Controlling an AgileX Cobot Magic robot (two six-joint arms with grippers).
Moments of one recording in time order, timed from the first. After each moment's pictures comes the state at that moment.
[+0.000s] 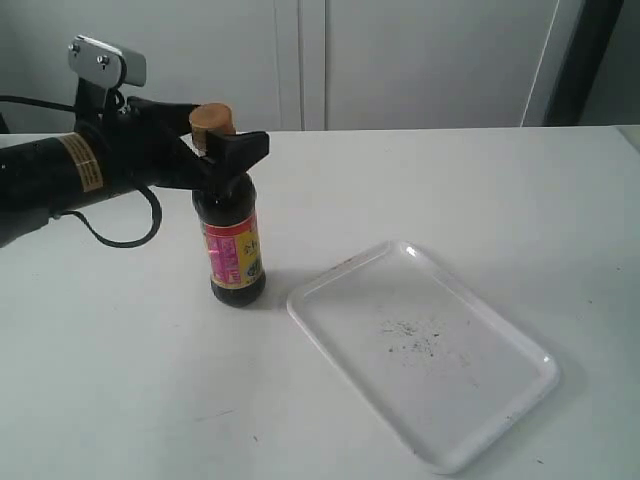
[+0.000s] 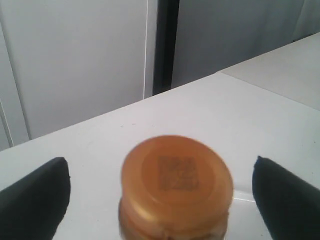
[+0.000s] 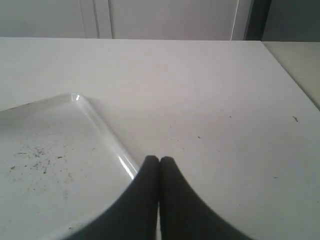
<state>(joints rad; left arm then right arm) -0.35 1.63 -0.85 0.75 -0.73 -0.62 0.06 0.01 -0.01 -0.03 0.34 0.06</state>
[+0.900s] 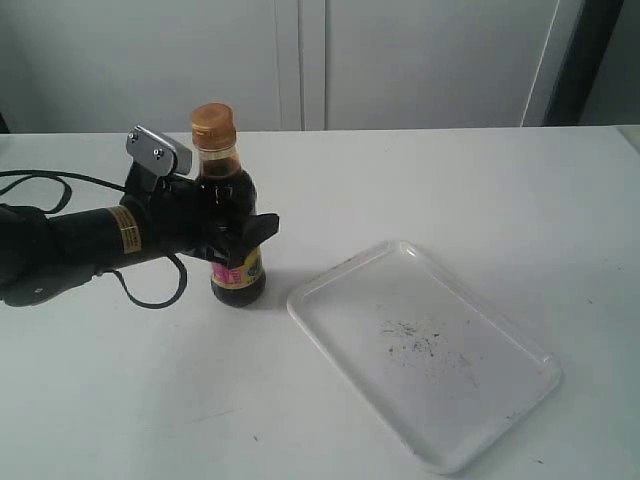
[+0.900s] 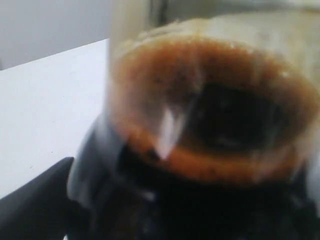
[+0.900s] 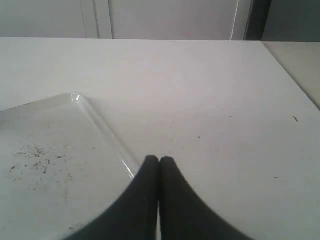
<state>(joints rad) -0.35 1.90 -0.85 0.74 -0.82 -0.47 0.06 0.01 -0.01 -0.03 0.34 0.06</state>
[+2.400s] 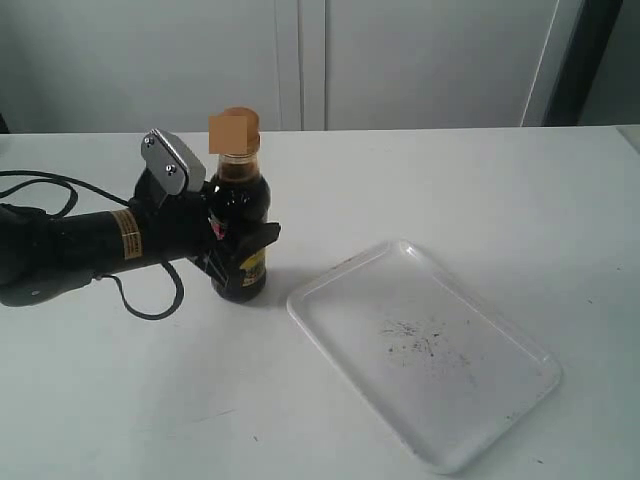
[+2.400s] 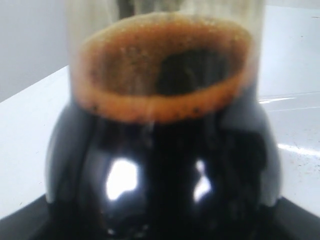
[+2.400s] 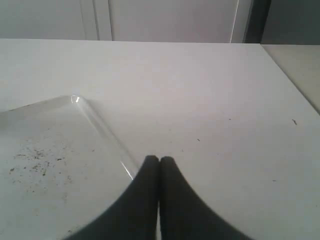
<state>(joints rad) -0.35 1.90 -0.85 0.84 -0.87 -0.32 0.06 0.01 -0.01 -0.03 0.33 0.06</state>
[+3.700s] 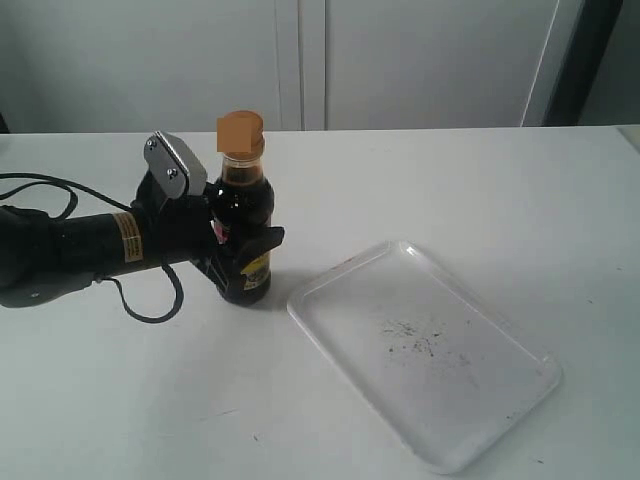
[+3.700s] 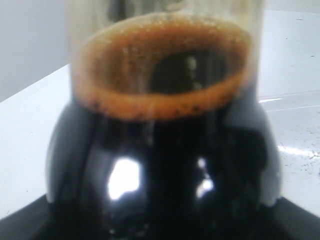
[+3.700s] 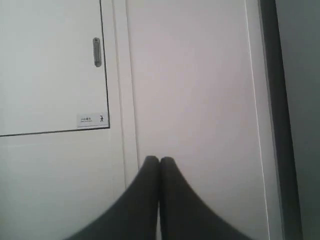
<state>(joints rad) -0.35 1.91 -0.85 0.86 -0.90 -0.32 0.06 0.36 -0.18 -0.08 -0.52 0.22</state>
